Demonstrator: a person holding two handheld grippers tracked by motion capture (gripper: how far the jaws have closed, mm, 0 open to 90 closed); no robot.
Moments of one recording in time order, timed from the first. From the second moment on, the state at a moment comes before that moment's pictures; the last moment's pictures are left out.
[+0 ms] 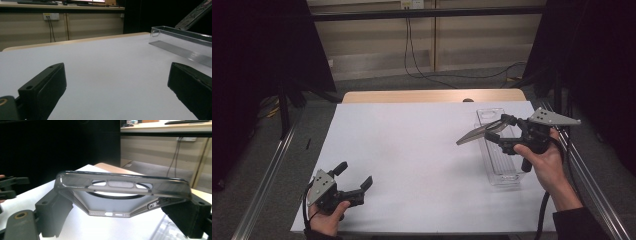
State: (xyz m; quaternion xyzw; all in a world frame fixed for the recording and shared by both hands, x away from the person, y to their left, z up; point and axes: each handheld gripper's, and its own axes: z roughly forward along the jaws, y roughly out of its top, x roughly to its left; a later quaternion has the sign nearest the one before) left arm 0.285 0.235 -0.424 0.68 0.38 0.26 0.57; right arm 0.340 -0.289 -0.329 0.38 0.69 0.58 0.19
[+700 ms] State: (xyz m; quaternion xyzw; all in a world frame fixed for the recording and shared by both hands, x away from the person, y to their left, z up) left arm 0.285 0.237 -0.423 0.68 0.37 0.26 0.57; right arm 0.367 -0.306 -0.305 0.46 0.69 0.51 0.24
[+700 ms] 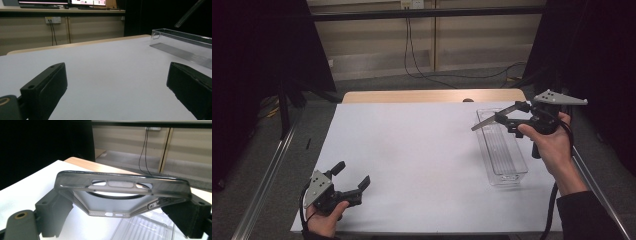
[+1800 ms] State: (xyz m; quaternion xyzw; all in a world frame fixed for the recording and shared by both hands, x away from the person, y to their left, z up) left arm 0.290 0.234 -0.428 0.70 0.37 0.26 0.56; right arm 0.415 -0.310 -0.316 0.53 0.68 0.41 0.29
